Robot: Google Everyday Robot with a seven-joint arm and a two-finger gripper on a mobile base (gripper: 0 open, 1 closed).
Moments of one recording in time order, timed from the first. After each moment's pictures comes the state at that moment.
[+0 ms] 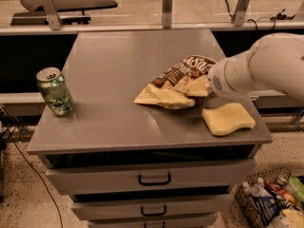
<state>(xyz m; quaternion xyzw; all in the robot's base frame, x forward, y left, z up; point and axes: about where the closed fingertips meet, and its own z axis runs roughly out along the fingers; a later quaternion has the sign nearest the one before) 0.594 -0.152 0.873 -0.26 0.88 0.05 0.40</state>
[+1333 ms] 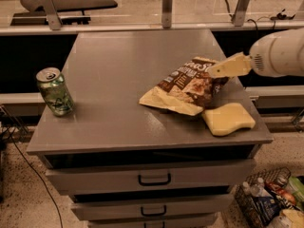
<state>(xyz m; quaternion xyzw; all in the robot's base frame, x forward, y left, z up) 0.604 -0.246 0.952 -0.21 0.84 -0.05 0.49</state>
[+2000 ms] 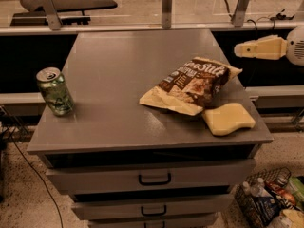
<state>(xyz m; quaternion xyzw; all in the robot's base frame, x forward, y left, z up) 0.624 -0.301 0.989 -0.17 0.80 0.07 0.58</state>
